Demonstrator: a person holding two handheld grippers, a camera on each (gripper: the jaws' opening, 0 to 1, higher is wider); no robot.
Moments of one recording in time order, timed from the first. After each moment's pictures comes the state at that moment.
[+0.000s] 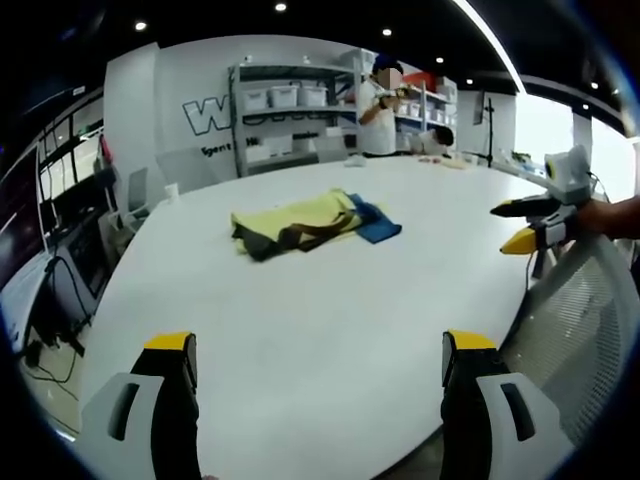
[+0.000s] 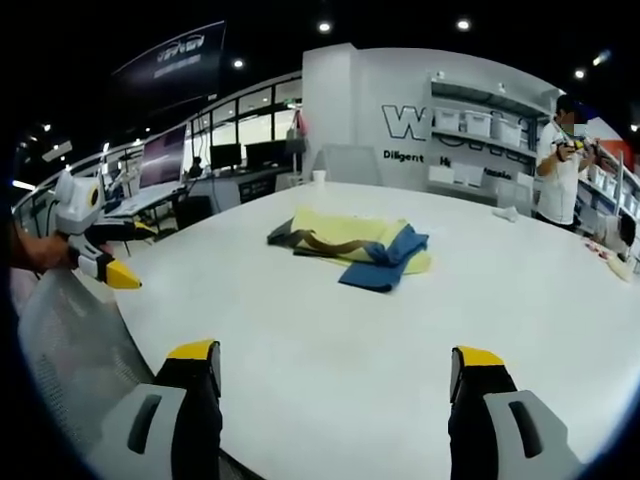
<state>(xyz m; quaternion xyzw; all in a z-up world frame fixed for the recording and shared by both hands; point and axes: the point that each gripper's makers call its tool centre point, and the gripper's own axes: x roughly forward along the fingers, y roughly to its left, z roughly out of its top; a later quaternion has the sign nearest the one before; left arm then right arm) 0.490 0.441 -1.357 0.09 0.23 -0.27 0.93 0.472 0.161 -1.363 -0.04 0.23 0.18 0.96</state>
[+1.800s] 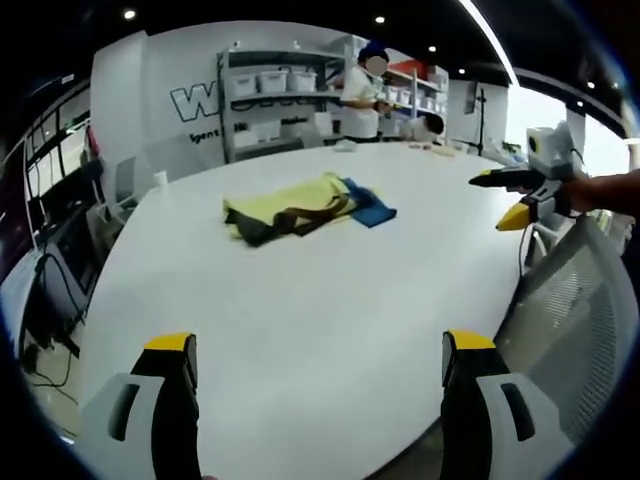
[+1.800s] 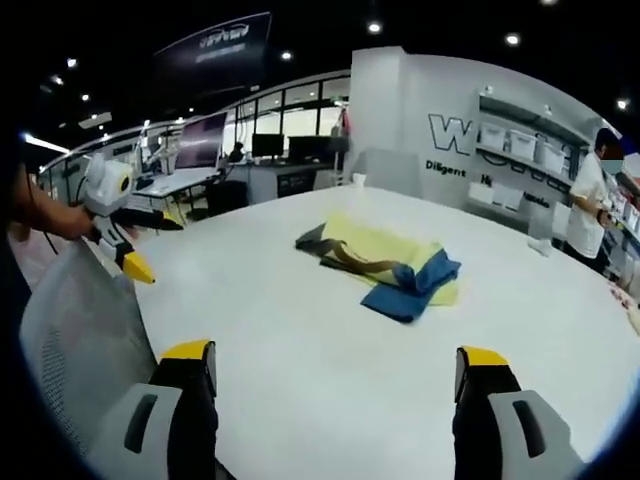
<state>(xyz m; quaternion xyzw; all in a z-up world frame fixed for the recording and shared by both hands) 0.494 0.454 -1.367 0.10 0.26 -0.29 0.91 0.500 0.178 -1.343 -0.10 0.22 0.27 0.93</state>
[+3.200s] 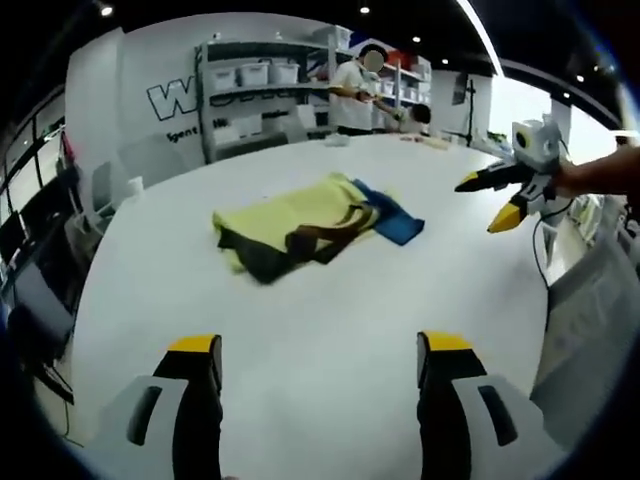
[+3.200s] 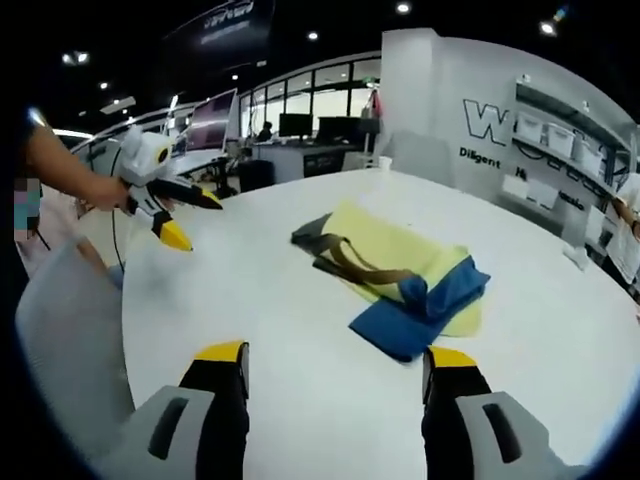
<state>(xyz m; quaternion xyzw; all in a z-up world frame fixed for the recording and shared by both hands) 0.608 0.441 -1.376 0.10 0.29 -0.34 0.89 0.586 0.186 -1.364 -0.10 0.26 0.33 0.90</state>
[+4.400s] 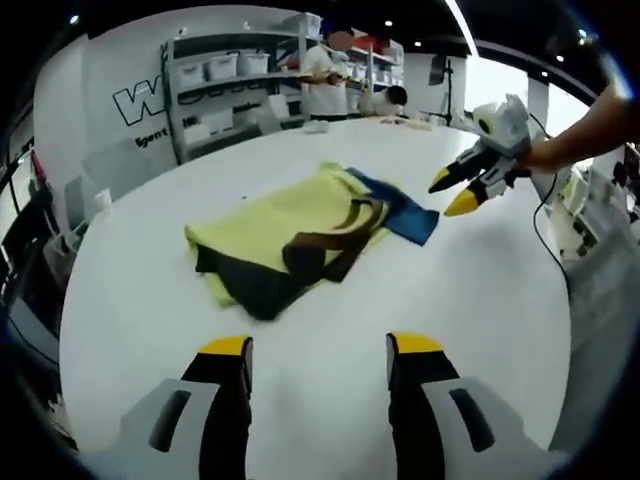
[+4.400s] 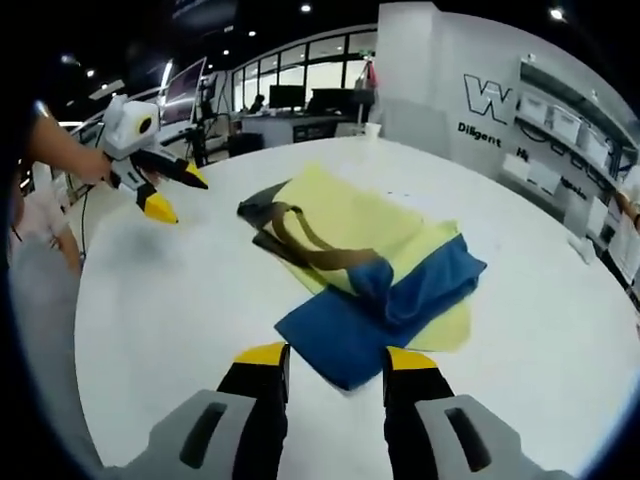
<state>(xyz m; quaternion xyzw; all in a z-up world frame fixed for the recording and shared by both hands) 0.671 0.409 -1.395 0.15 0.29 -0.39 0.86 0.663 0.165 -1.410 -0.15 0.31 0.32 0.88</state>
